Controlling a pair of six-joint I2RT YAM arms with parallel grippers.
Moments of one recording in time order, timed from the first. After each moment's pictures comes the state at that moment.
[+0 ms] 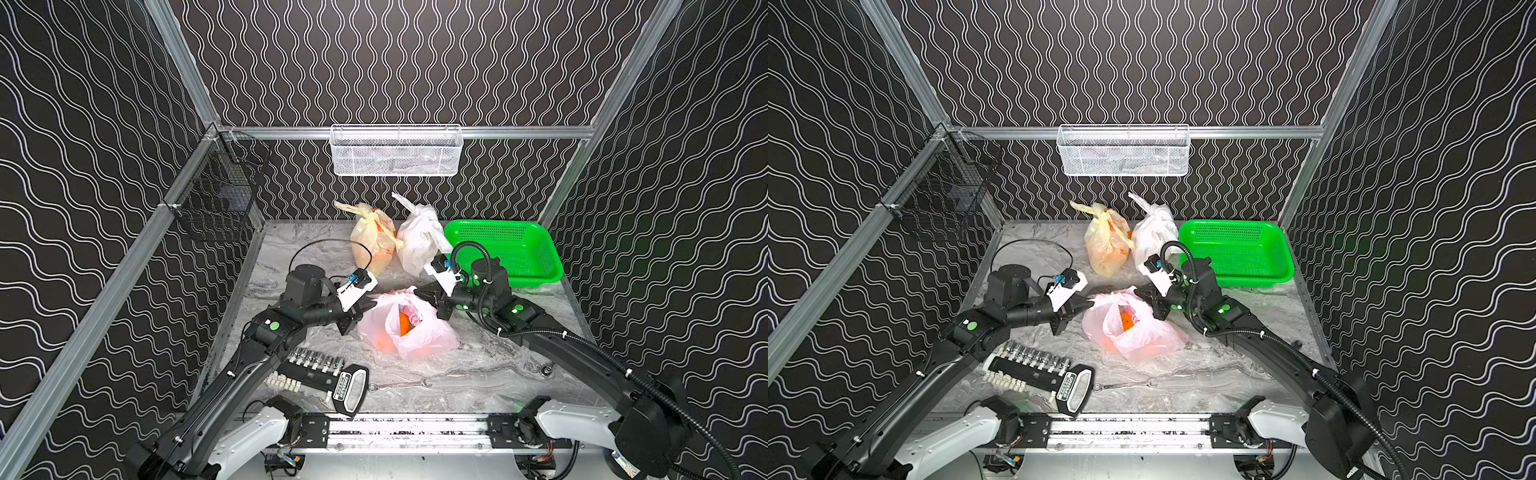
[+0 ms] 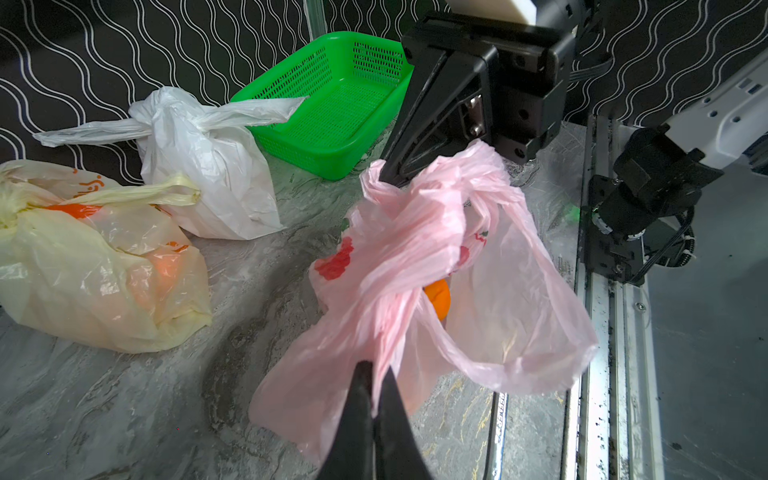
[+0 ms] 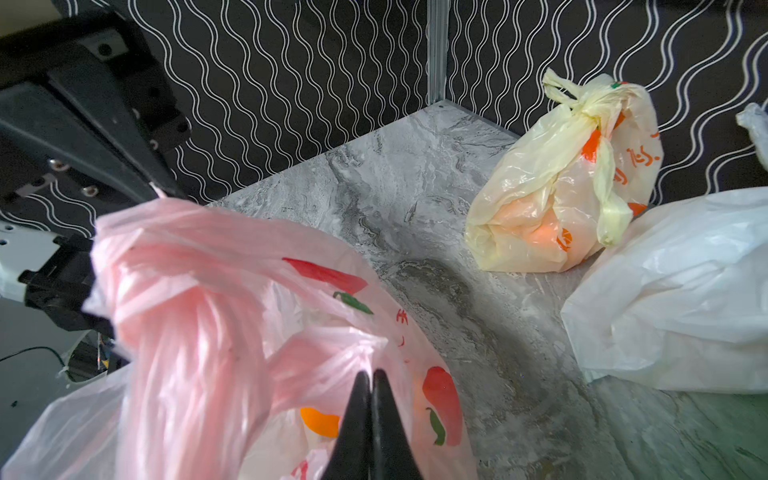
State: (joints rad) left arm -0.48 0.94 0.93 -0.55 0.53 0.34; right arm 0.61 1.20 0.88 -0.07 -0.46 -0.07
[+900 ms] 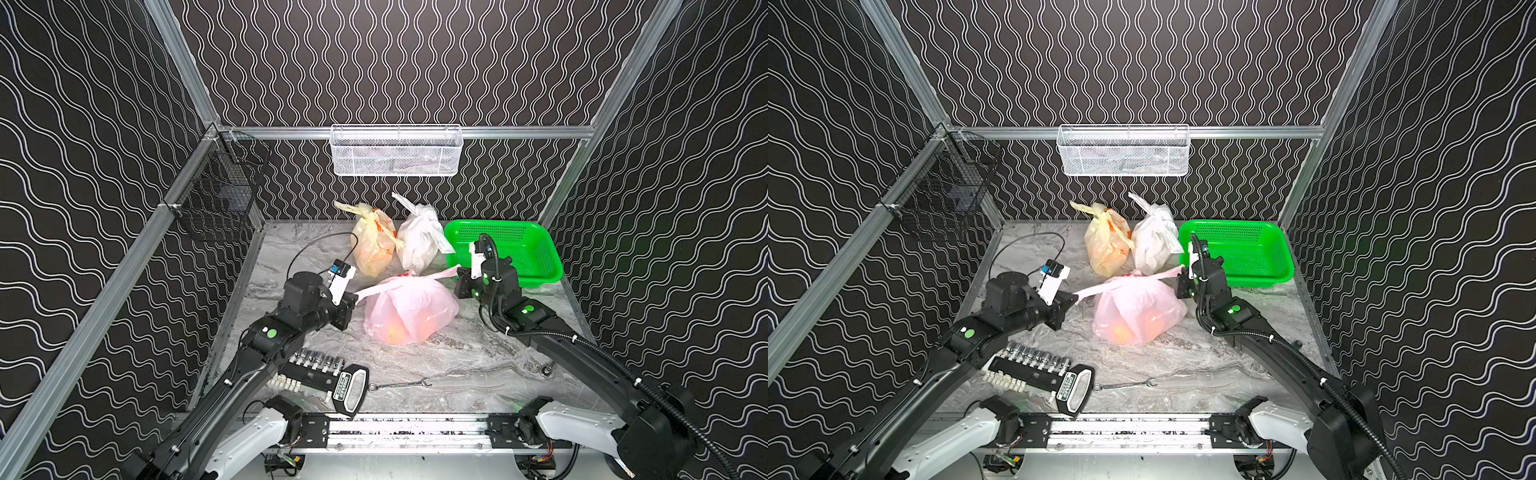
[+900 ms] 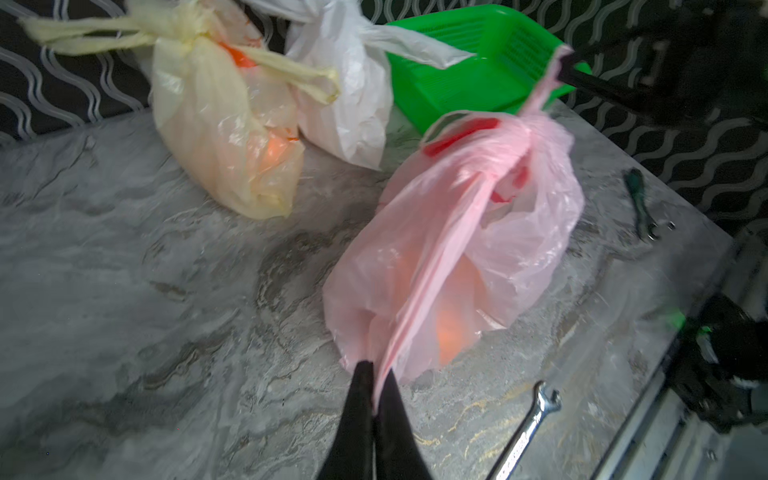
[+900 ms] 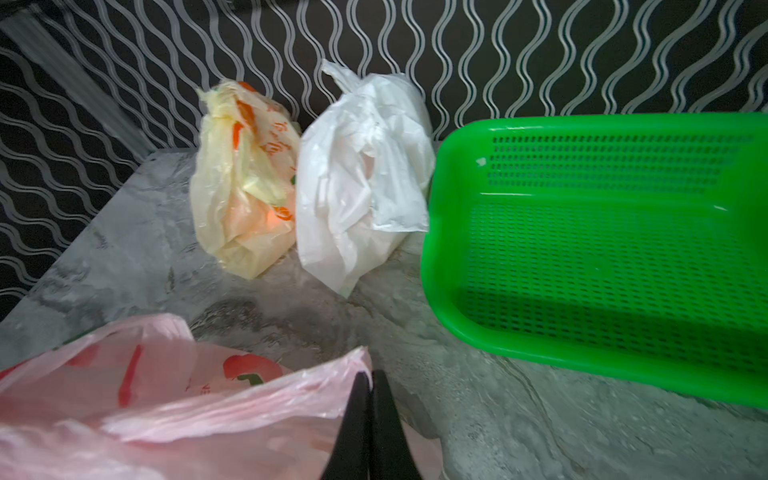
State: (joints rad) left arm -0.46 0.91 0.88 -0.56 0.13 -0.09; right arm 0.52 1.18 0.87 -0.19 0.24 0.32
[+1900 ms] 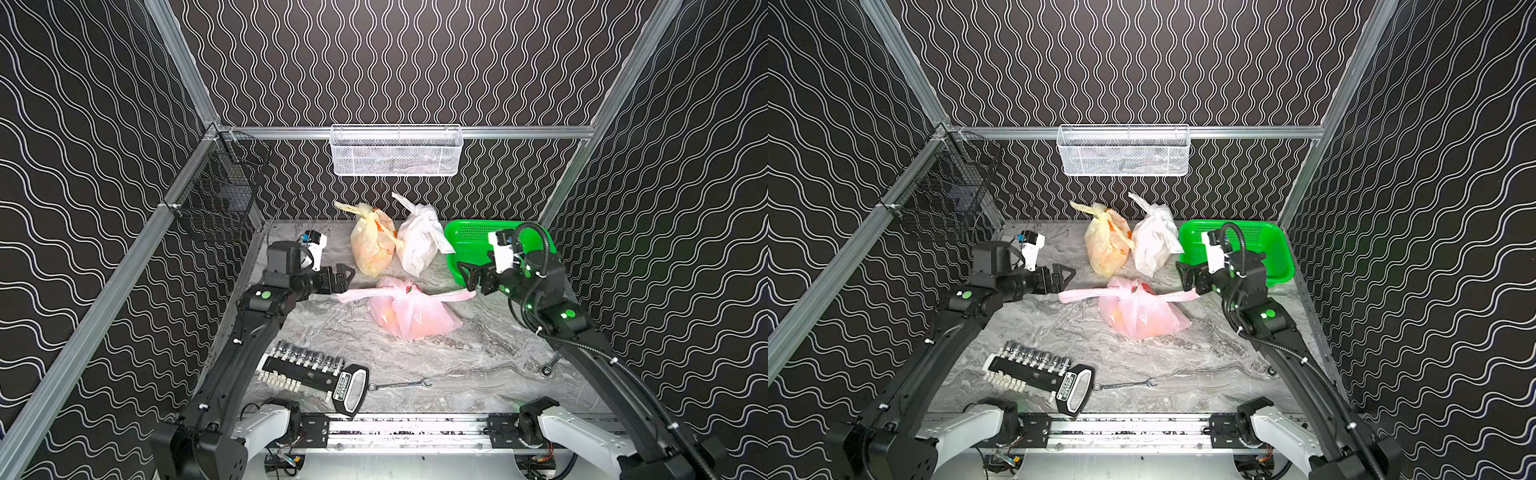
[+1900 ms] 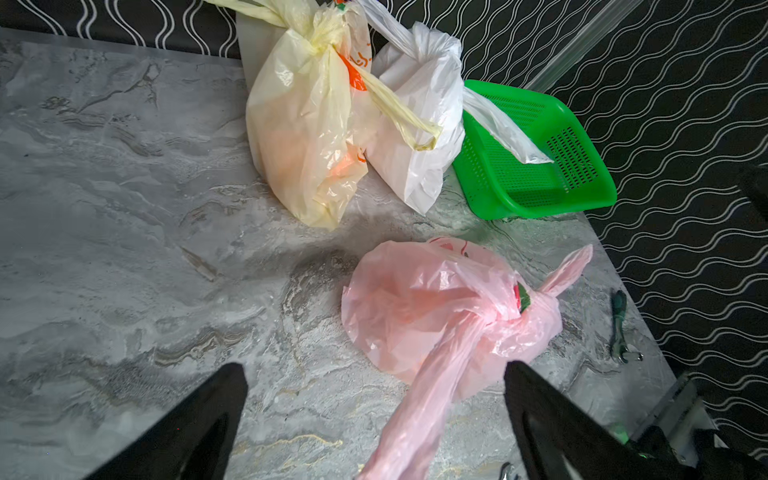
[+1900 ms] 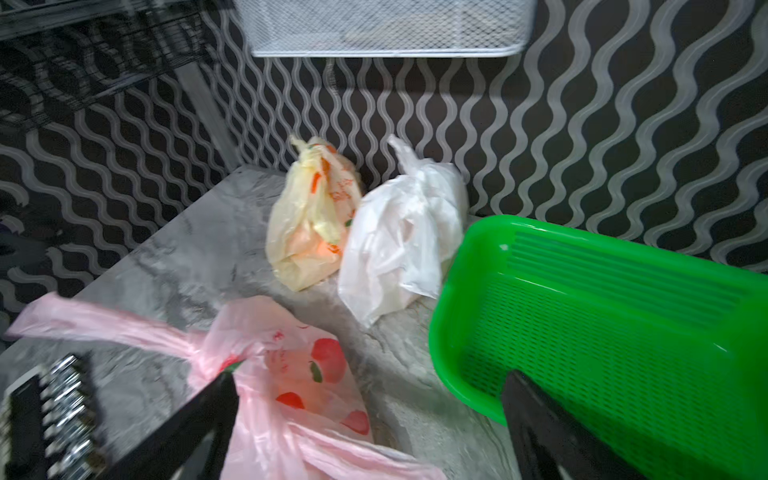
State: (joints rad) left arm -0.18 1.13 1.08 -0.57 0.38 -0.22; right arm 0.39 1.05 0.99 -0.27 -0.18 0.04
